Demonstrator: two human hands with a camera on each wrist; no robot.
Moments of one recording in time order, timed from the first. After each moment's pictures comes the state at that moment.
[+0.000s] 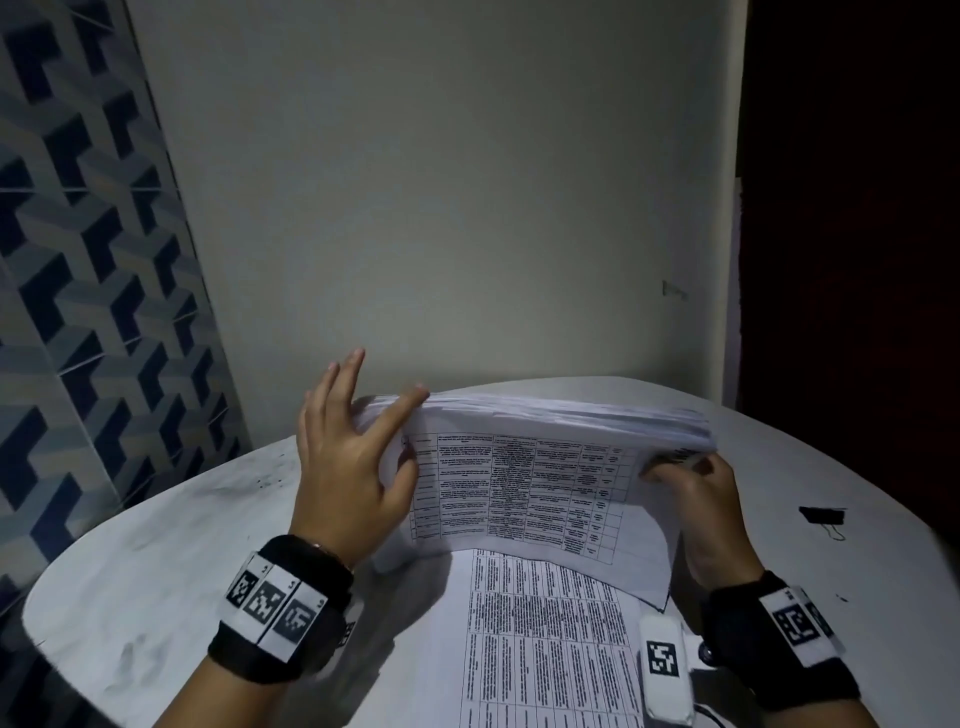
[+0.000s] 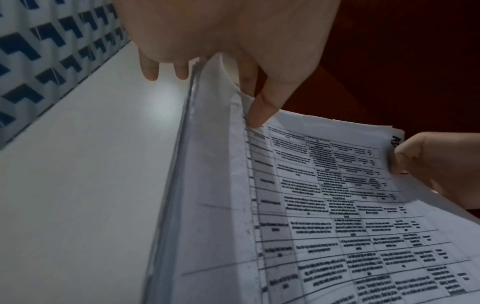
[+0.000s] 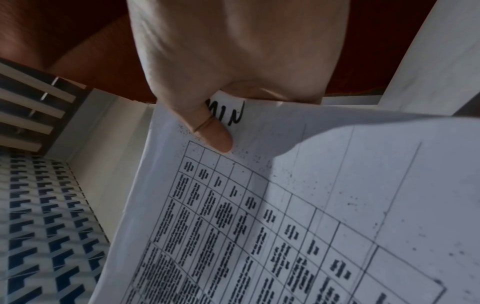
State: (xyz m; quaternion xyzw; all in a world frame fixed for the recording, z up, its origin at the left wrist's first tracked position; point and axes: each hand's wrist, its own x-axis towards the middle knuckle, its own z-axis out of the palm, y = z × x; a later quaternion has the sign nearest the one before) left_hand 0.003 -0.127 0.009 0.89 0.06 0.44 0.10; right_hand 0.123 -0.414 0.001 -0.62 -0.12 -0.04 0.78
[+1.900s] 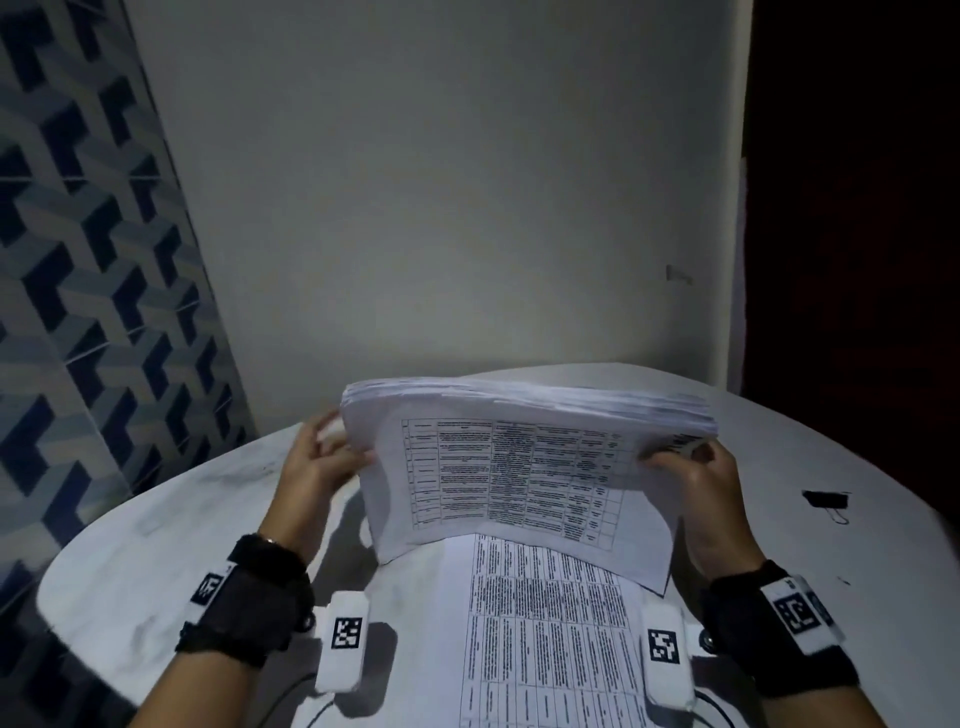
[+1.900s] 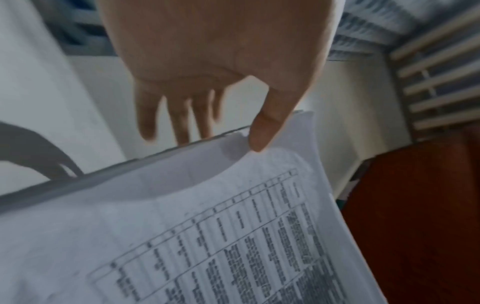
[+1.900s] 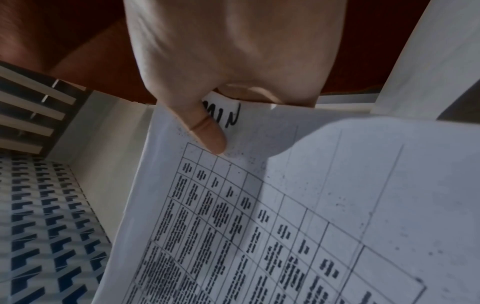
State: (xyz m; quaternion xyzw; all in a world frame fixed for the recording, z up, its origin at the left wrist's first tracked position) left_hand 0.000 -0.091 -0.015 0.63 0.16 0.29 0.70; right_hand 0.141 -0.414 -0.022 -0.57 -0.13 -0.04 0.81
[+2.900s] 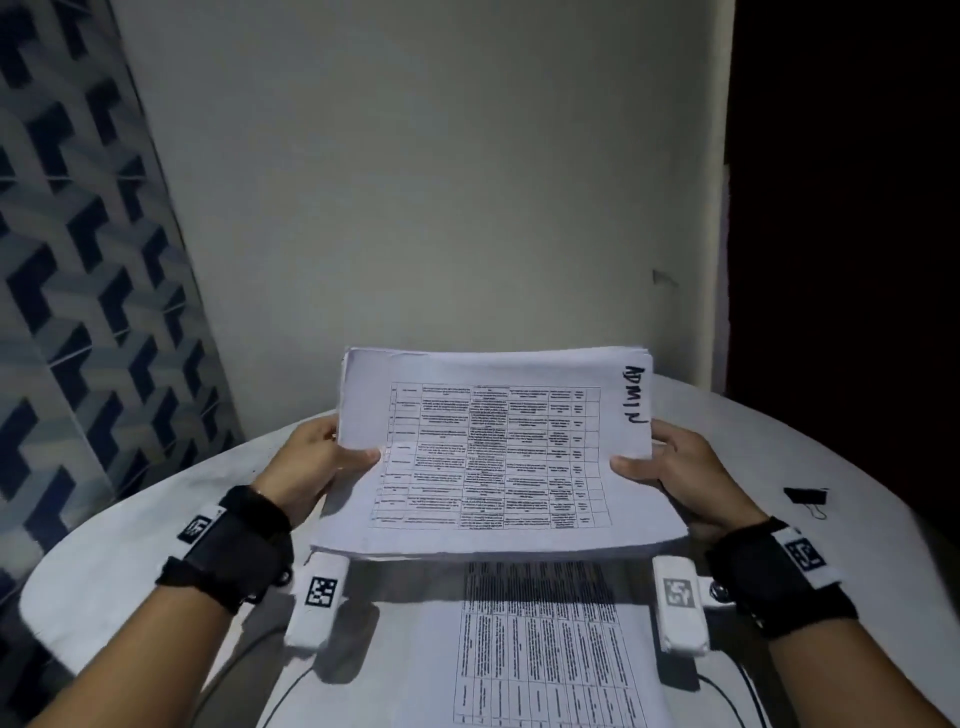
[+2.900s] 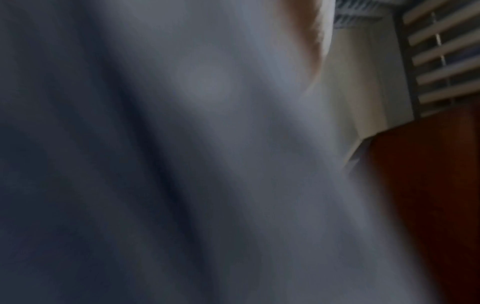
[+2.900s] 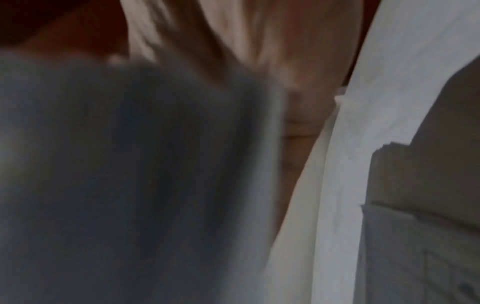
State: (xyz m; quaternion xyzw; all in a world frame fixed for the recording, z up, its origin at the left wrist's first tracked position) left_hand 0.015 -0.074 0.008 0.72 0.17 0.14 0.66; right_hand 0.155 -0.427 0.001 -0.69 -0.14 0.11 0.70
